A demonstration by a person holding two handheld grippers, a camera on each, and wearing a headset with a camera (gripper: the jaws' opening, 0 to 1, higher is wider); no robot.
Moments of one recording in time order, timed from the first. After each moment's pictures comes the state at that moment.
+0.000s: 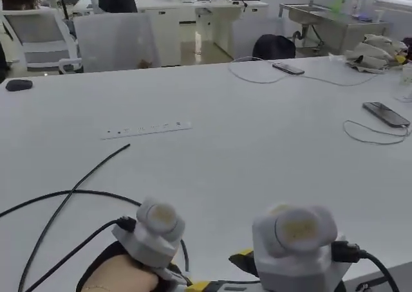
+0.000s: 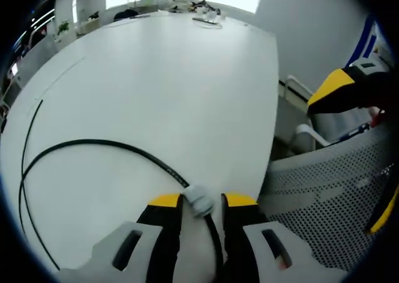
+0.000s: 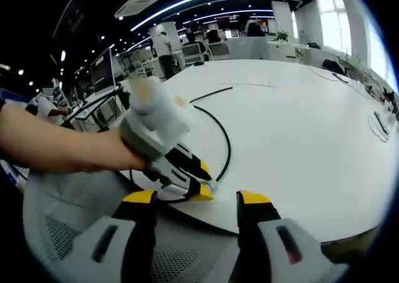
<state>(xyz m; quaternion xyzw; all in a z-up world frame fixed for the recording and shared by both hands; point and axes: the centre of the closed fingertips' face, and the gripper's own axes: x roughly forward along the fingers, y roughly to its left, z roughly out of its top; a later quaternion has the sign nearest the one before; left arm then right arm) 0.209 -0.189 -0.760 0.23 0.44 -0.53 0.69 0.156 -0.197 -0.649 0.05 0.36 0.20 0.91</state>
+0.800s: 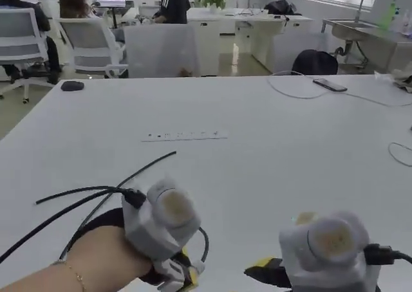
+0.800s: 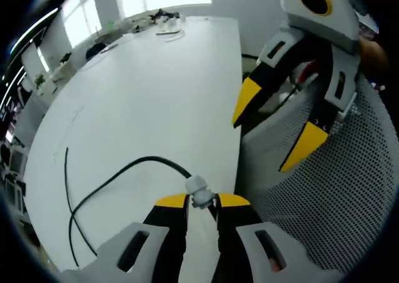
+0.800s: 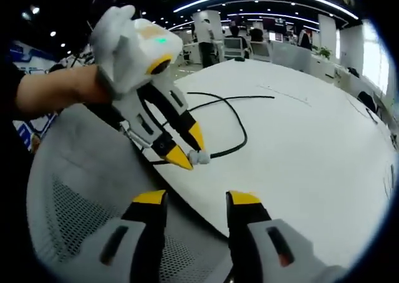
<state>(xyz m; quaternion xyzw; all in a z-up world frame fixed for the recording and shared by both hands) 0.195 -0.130 -0.654 0.35 0.33 -0.59 0.65 0.153 -0.161 -0.635 -0.06 0.35 0.36 0.86</state>
